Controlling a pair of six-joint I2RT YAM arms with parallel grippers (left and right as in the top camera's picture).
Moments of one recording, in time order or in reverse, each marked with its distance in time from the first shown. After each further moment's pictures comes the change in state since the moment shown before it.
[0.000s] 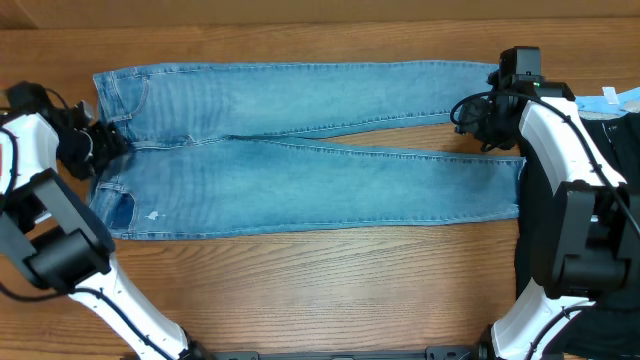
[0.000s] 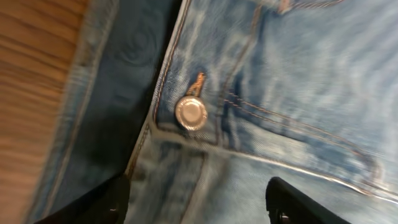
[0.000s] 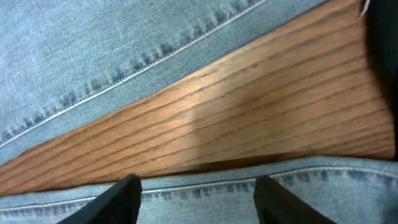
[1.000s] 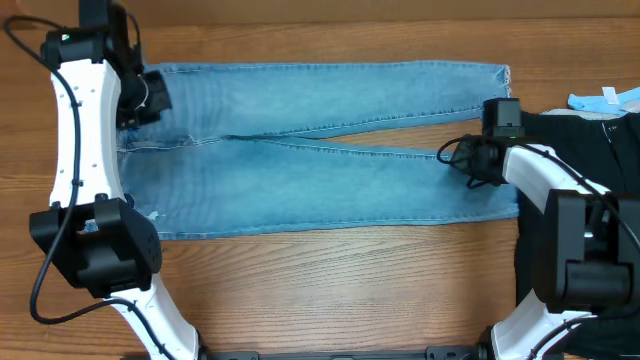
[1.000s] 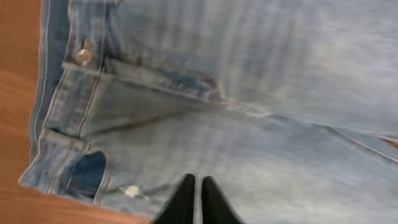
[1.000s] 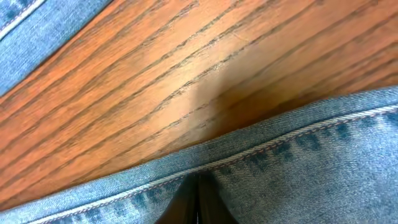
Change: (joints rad) left arm -0.368 -0.178 0.301 -0.433 -0.296 -0.197; right arm 0.017 -0.068 -0.415 0.394 0.103 0.157
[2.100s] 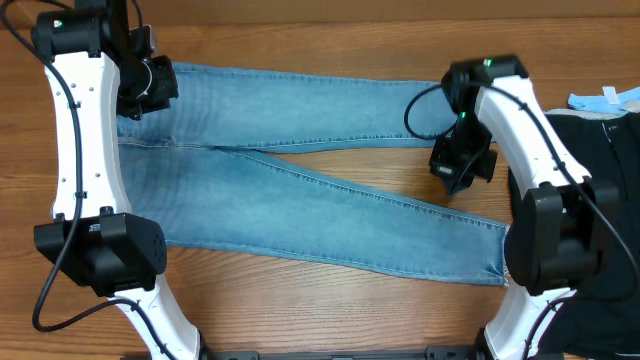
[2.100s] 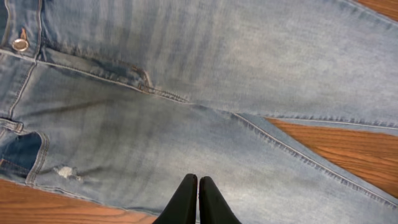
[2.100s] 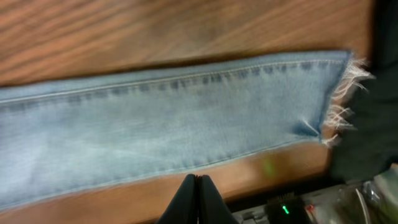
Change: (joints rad) left arm -0.045 0.000 0.185 -0.140 0.105 0.053; right arm 0.193 0.109 0.586 -1.164 -0.065 0.075
